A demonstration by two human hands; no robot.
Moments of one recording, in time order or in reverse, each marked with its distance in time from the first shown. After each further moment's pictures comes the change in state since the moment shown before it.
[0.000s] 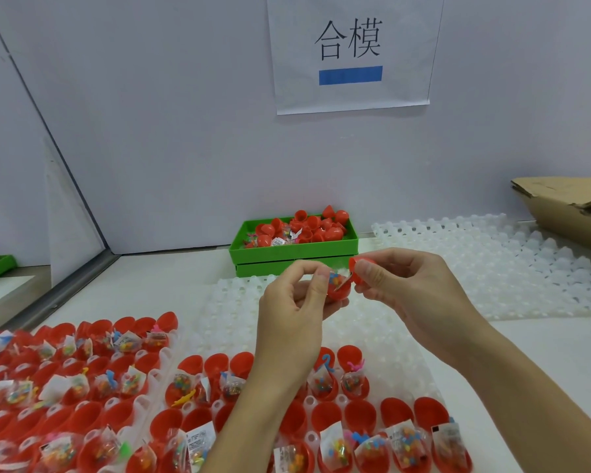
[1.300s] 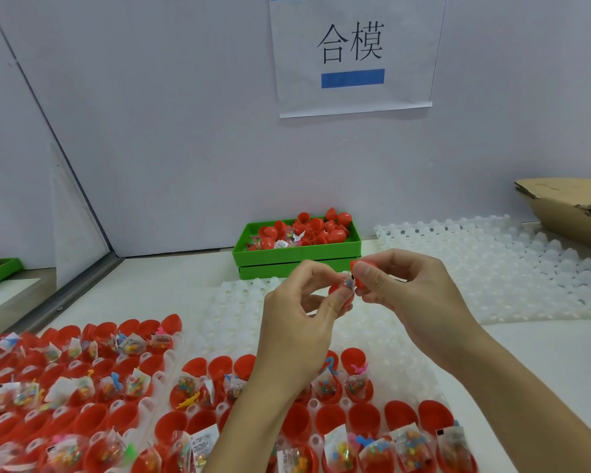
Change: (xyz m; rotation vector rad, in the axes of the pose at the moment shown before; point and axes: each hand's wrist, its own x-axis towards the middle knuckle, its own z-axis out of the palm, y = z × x) left_hand -0.001 0.000 -0.005 0.182 -0.071 0.122; right_hand 0.000 0.005 0.007 -0.078 0.040 -0.078
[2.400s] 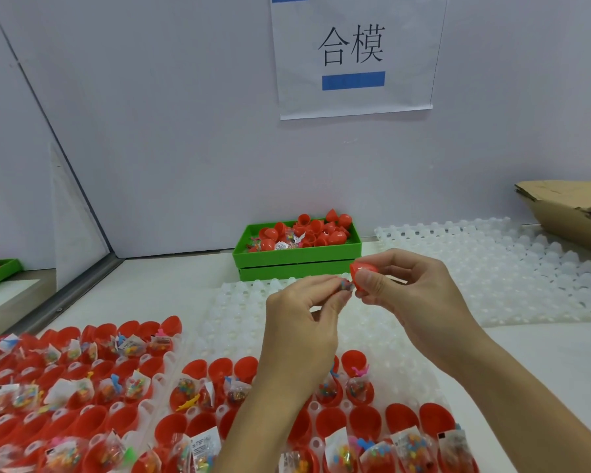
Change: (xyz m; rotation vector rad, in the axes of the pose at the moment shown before) left_hand -0.002 -0.002 0.003 0.237 0.089 0.165; right_hand -0.001 -0.001 -0.002 0.072 -0.026 -0.001
